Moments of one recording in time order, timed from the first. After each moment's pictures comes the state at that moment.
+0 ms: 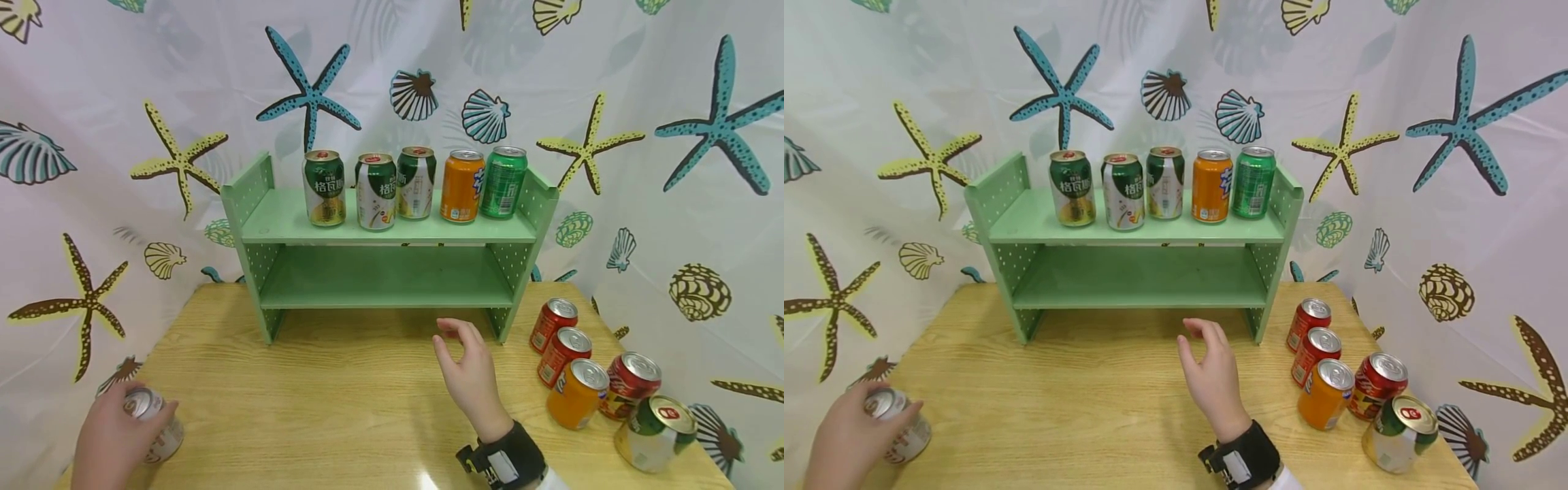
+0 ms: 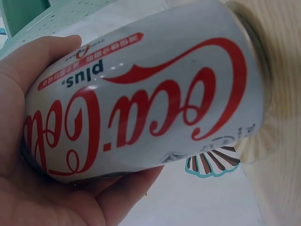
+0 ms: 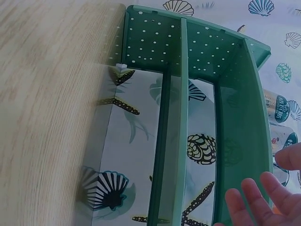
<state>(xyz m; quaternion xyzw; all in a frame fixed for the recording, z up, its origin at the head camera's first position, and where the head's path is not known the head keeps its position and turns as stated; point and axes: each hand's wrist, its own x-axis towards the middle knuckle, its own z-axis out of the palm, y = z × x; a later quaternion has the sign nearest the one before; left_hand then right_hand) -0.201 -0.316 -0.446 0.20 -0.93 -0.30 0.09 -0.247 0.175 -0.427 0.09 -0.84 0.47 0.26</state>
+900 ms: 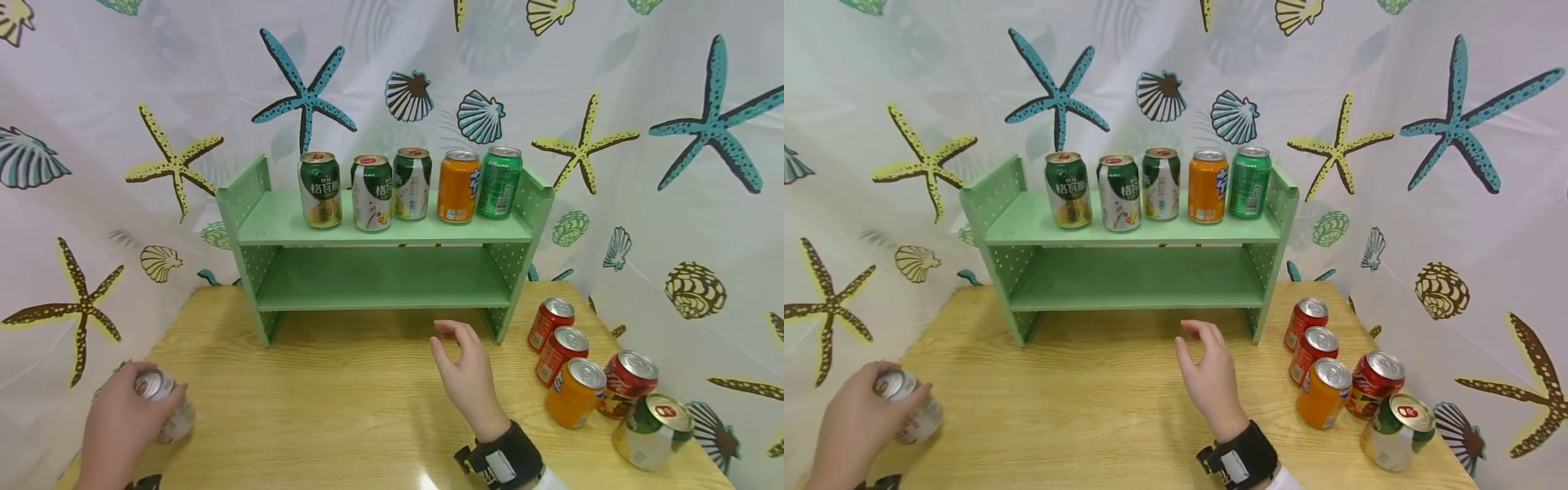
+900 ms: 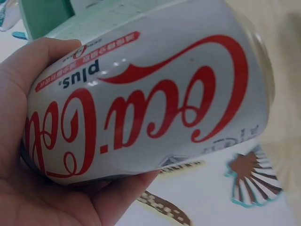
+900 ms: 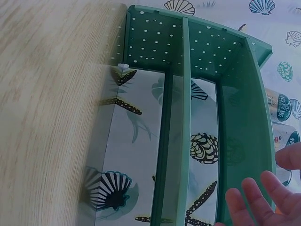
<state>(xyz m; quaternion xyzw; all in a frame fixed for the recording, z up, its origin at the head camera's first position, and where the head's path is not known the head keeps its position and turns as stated) -0.214 -0.299 -0.419 0.17 -0.94 -0.30 0.10 -0.247 0.176 -0.428 0.08 -0.84 0.47 0.25</state>
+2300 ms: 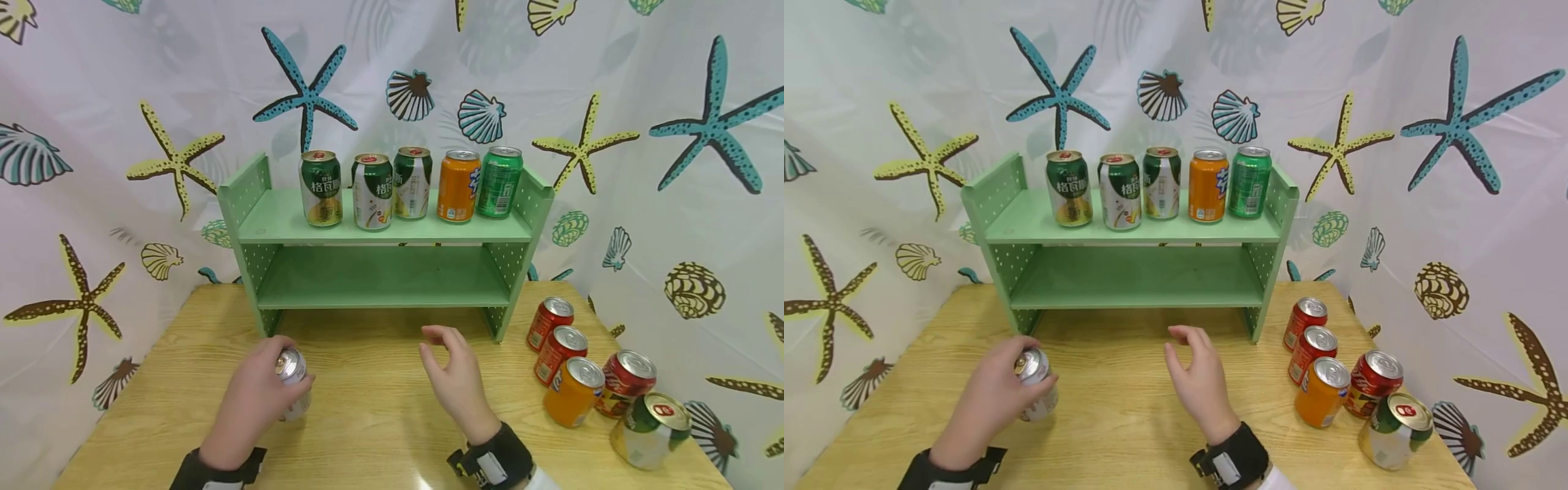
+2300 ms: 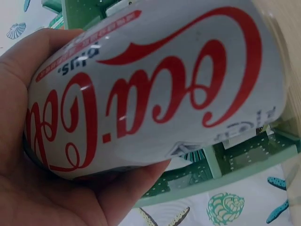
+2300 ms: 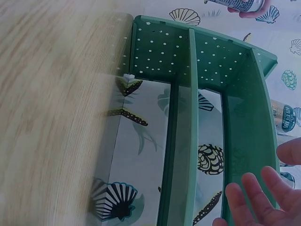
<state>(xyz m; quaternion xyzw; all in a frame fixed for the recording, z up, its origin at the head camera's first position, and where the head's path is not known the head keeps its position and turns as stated) -0.219 -0.136 -0.396 -0.06 -0.94 -0.31 0.13 -0.242 0.164 -0.435 0.10 -0.85 0.47 0.22</state>
